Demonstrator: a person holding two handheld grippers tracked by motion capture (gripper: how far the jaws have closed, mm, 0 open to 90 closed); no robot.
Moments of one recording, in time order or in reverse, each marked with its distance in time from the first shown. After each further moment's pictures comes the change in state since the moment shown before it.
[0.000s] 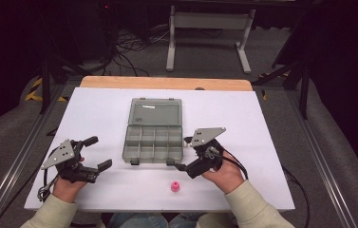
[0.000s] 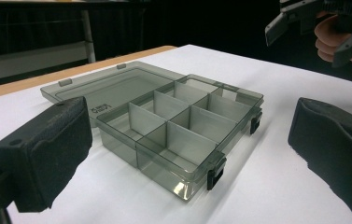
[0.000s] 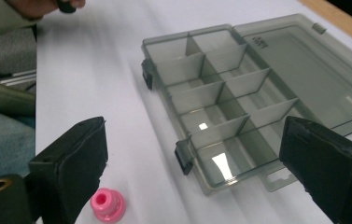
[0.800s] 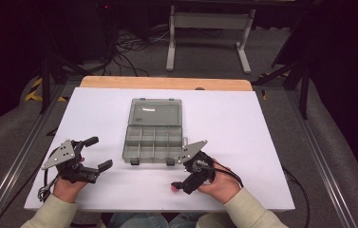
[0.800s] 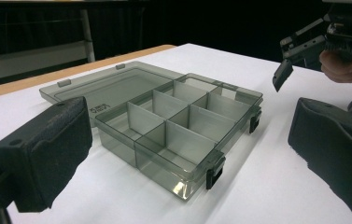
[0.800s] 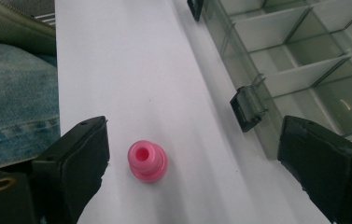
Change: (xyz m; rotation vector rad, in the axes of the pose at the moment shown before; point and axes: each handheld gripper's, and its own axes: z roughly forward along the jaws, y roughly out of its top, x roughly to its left) left arm 0.000 0.000 0.000 0.006 -0.001 0.008; right arm 0.022 -0.020 0.033 0.206 0.110 -0.031
